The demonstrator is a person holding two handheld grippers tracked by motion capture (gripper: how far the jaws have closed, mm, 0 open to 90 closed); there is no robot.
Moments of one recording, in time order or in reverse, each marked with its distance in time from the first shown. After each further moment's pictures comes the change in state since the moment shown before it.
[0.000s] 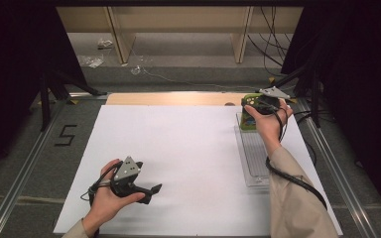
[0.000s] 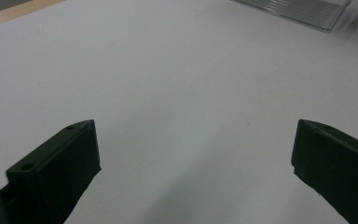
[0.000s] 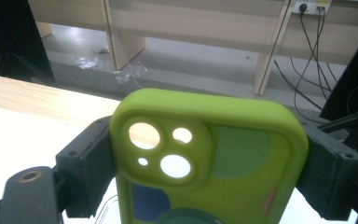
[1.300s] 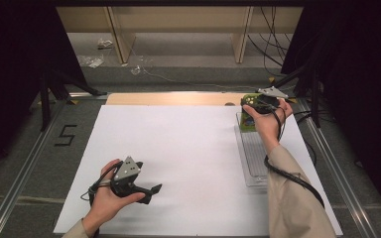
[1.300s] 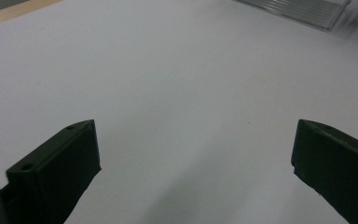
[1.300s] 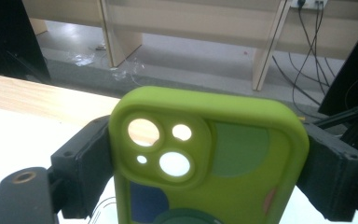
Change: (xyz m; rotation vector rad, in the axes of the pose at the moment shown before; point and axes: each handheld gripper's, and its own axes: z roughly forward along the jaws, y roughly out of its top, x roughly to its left) left arm 0.000 0.000 0.000 0.003 -0.001 0.003; right arm -0.001 -0.002 0.008 0.017 -0.008 0.012
